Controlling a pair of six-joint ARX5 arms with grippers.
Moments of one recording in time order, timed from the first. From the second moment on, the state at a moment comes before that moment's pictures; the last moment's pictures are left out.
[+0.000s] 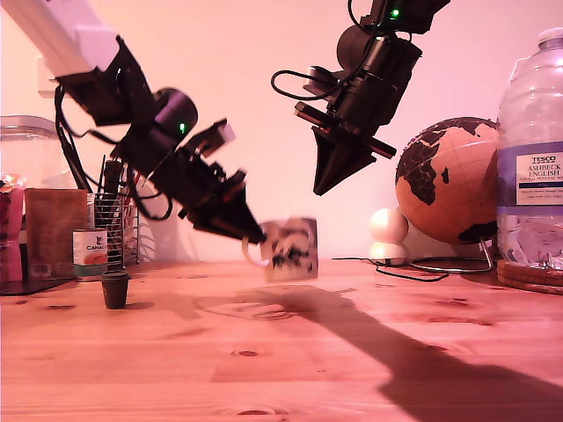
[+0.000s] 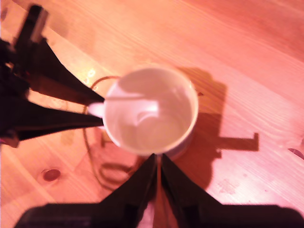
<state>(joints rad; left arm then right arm) -0.35 2.14 1.60 -0.28 0.59 0.26 0.36 2.23 2.18 -1.01 -0.33 -0.18</state>
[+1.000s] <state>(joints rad) -0.28 2.14 1.61 -0.34 0.83 -0.22 0.30 2.23 2.18 -1.06 -0.32 -0.18</state>
